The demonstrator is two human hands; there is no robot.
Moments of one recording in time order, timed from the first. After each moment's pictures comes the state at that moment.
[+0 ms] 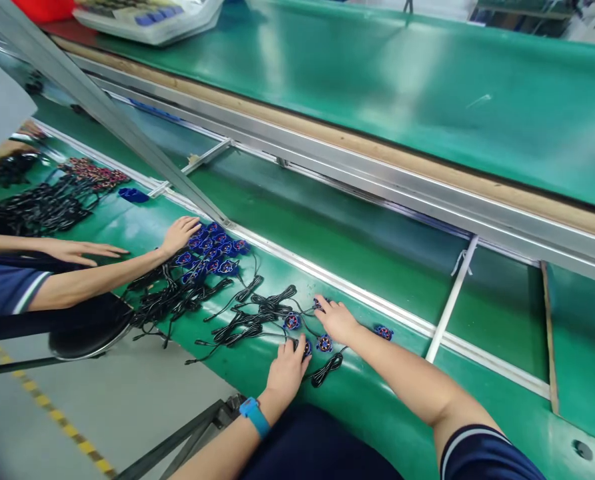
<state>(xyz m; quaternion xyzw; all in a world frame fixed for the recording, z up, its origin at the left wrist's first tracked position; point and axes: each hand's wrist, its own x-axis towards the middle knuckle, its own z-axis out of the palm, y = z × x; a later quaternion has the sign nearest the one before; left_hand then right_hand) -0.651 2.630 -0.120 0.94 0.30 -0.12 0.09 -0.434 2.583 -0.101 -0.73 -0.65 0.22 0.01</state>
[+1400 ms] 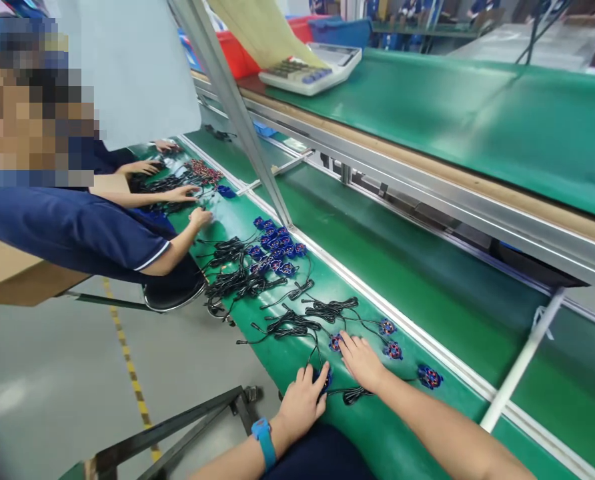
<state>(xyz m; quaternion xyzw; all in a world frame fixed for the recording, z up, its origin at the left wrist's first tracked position) -0.718 2.621 -0.121 0.93 0.31 -0.14 0.14 -0.495 2.569 -0.144 -0.67 -0.73 0.10 0.05</state>
